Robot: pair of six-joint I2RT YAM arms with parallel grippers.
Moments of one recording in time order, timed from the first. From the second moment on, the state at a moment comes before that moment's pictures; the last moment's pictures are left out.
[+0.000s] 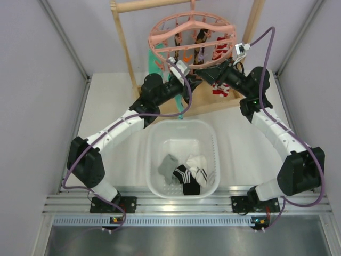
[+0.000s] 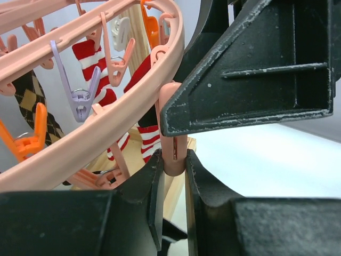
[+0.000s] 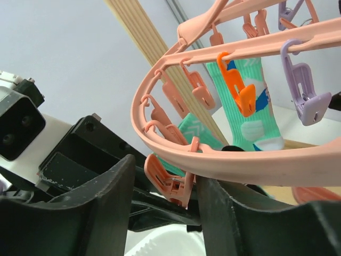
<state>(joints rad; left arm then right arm) -0.66 1.61 1.39 0.37 0.35 0.02 0.29 1.44 1.22 0.53 -0.66 0.75</state>
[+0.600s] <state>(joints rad) -0.66 1.60 1.33 0.46 0.37 0.06 0.28 1.44 1.23 0.53 -0.68 0.74</state>
